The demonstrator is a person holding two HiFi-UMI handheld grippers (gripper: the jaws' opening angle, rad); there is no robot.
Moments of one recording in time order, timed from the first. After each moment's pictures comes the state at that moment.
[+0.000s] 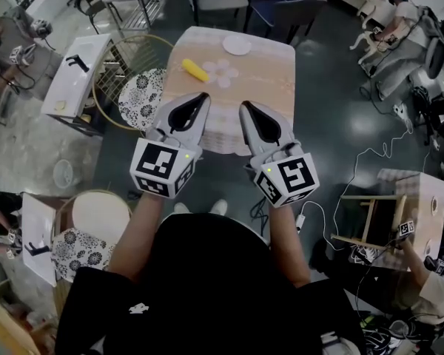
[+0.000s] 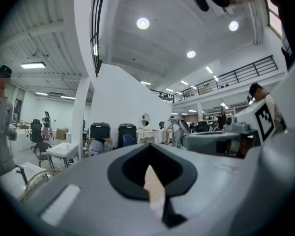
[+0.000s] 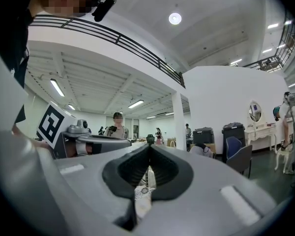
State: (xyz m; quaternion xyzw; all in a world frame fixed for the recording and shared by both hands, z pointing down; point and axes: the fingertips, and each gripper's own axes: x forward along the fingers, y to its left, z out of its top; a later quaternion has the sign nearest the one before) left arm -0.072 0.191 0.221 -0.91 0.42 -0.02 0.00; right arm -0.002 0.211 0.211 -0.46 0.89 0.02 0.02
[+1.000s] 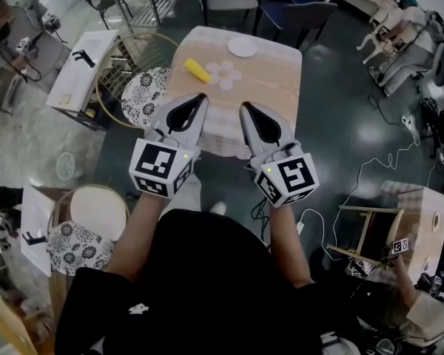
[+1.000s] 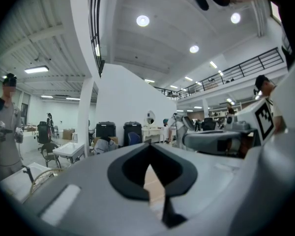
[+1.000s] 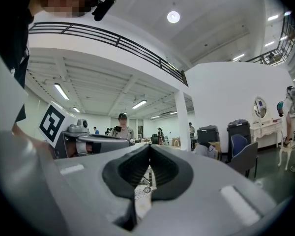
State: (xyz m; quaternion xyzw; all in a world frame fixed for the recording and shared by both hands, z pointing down) left arm -0.060 0.177 0.228 -0.89 0.45 -0.03 0.01; right arm 0.017 0.193 0.219 -0.43 0.90 0.01 0.03
